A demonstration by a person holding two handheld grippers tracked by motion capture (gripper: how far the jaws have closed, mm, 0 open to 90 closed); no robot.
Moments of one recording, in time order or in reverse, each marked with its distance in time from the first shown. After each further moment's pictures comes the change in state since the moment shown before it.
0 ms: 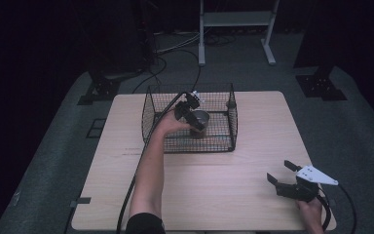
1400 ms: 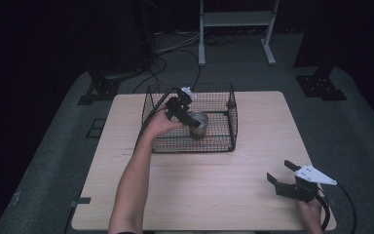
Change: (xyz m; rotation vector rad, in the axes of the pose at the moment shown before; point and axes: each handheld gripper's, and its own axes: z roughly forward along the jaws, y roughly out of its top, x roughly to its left) left arm -0.026 -0.012 -0.062 -0.155 0.036 0.029; right arm 0.002 0.000 0.001 0.013 -0.024 -0.005
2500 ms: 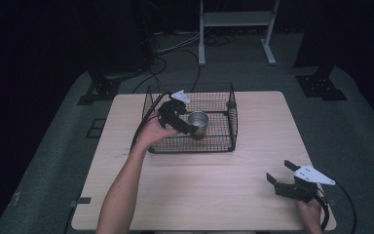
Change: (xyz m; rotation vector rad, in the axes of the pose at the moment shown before) left arm -0.030 -0.020 -0.035 -0.119 0.001 0.028; right arm 0.002 0.000 0.001 0.012 -0.015 -0.015
